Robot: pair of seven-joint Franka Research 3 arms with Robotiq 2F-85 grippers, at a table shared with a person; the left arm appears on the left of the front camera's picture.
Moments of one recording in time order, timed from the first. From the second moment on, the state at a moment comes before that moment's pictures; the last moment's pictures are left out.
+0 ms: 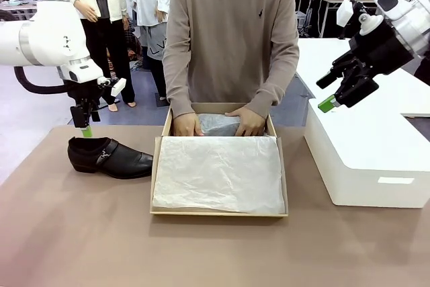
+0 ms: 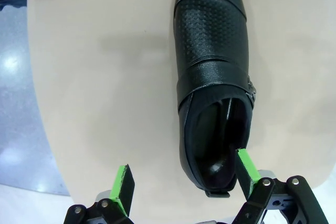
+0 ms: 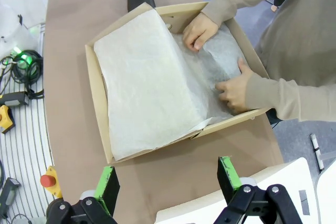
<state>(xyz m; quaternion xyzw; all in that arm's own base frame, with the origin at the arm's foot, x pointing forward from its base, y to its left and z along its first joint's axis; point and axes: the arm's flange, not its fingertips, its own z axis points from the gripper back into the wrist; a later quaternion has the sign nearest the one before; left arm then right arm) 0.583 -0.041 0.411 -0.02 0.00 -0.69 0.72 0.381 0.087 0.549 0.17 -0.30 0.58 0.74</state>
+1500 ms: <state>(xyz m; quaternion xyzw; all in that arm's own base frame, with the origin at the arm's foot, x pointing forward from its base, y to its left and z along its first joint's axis) 0.606 -0.034 0.358 -0.03 0.03 -0.69 0.72 0.381 0.087 0.549 0.17 -0.30 0.58 0.74</state>
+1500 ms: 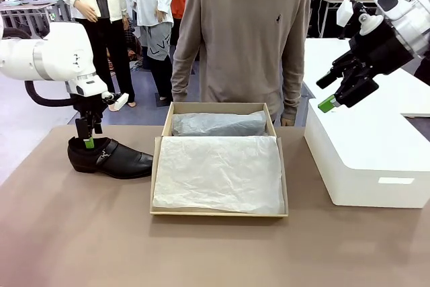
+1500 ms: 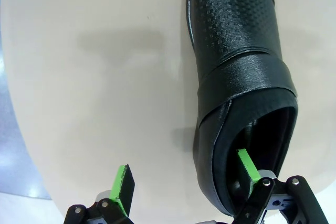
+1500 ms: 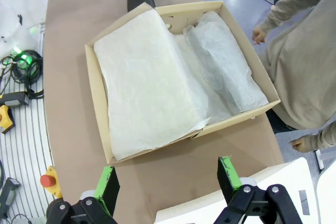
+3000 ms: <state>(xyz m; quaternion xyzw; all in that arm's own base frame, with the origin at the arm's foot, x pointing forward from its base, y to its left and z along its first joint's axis) 0.613 -0.038 0.343 -0.03 0.04 -0.70 0.71 0.381 0.087 0.549 0.17 -0.30 0.58 0.74</state>
